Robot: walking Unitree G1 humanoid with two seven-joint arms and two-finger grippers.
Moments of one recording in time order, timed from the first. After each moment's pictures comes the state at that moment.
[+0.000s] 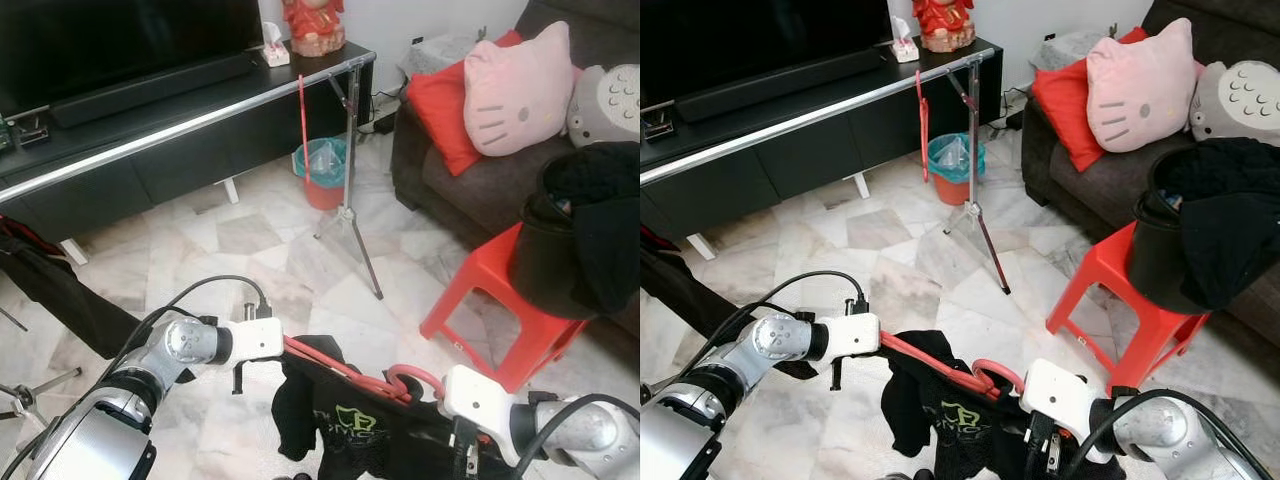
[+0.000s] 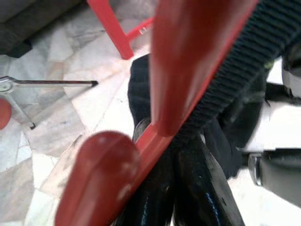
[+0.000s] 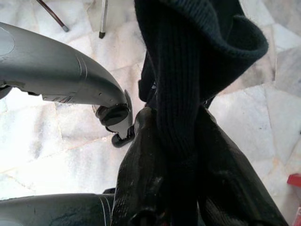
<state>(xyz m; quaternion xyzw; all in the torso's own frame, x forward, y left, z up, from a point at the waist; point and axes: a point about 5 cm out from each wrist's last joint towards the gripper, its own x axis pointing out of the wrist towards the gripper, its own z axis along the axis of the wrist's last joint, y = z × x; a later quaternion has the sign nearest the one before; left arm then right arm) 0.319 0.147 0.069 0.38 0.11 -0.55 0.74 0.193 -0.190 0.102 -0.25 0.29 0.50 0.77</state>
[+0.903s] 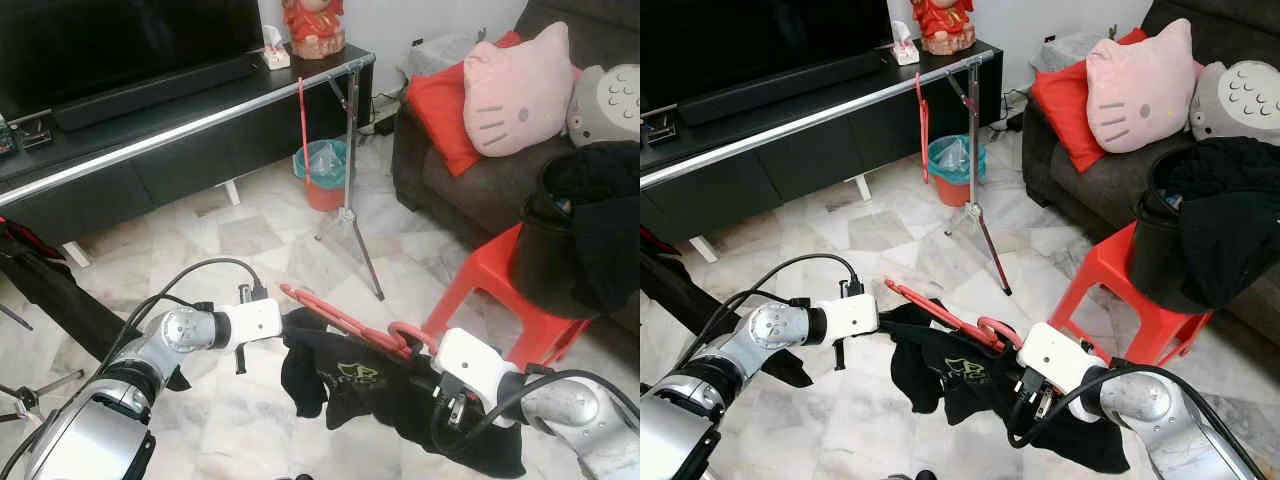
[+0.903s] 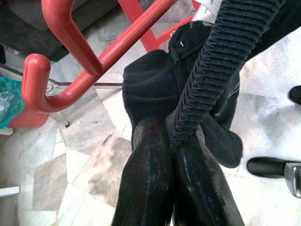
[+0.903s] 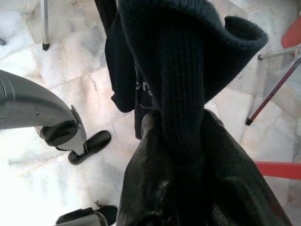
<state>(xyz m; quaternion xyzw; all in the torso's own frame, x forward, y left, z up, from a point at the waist) 0.330 0.148 0.081 0.40 0.07 -0.51 0.76 0.224 -0.192 0.107 -0.28 0.26 0.39 0.84</state>
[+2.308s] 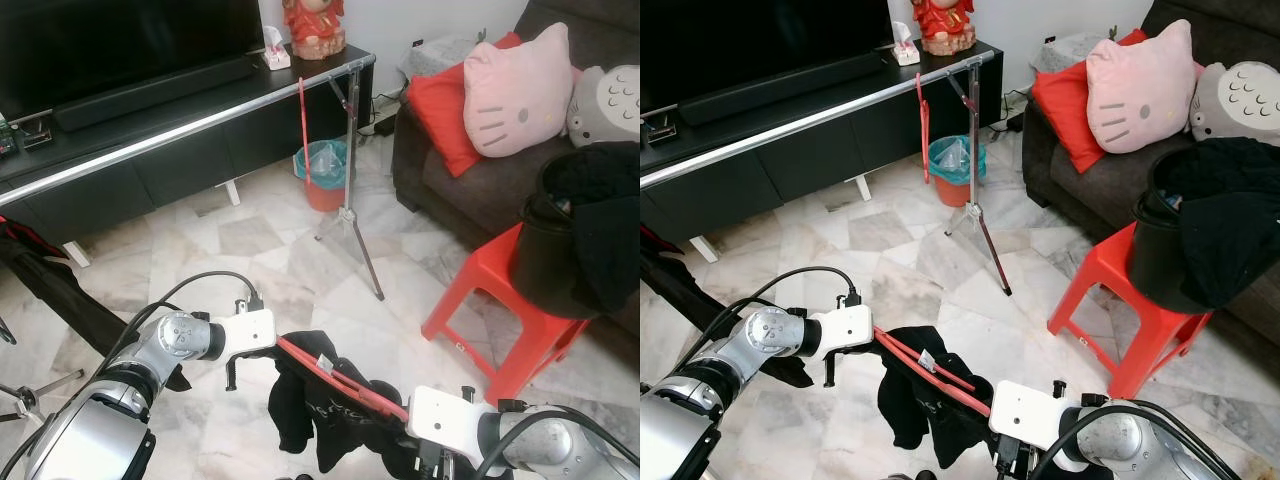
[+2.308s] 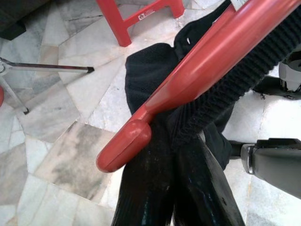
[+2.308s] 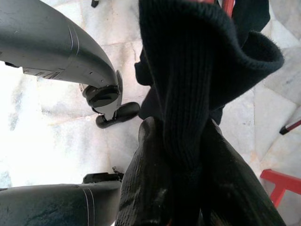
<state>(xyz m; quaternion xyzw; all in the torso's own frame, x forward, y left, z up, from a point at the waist) 0.323 0.155 0.070 0.38 0.14 -0.54 0.74 0.187 -0.169 0.086 -0.35 0.32 0.48 0.73</state>
